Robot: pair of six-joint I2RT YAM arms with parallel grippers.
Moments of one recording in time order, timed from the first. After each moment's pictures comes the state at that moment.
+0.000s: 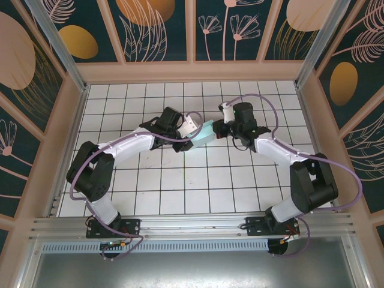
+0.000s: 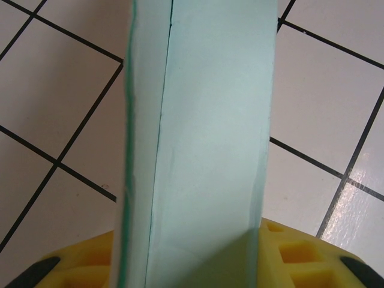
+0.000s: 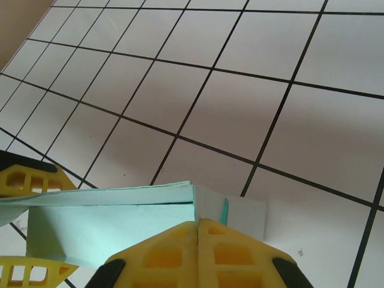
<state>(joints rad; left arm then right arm) -0.62 1.74 1.17 -0.37 0.24 0.32 0.43 1.52 0.96 -0.07 -0.32 0.20</state>
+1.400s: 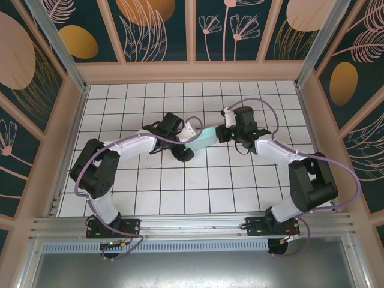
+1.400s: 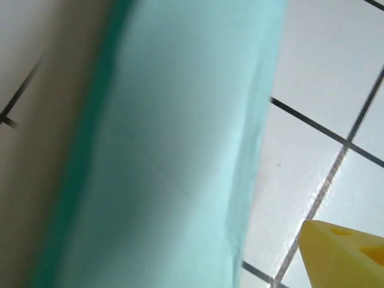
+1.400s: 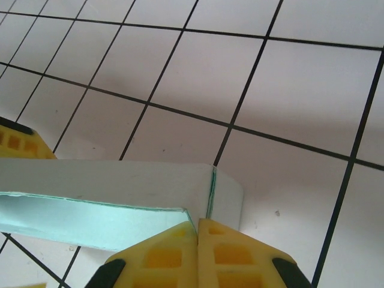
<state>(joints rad) -0.62 1.72 1.09 -0.35 0.26 0.29 0.42 1.51 0.91 -0.12 -0.27 0.19</state>
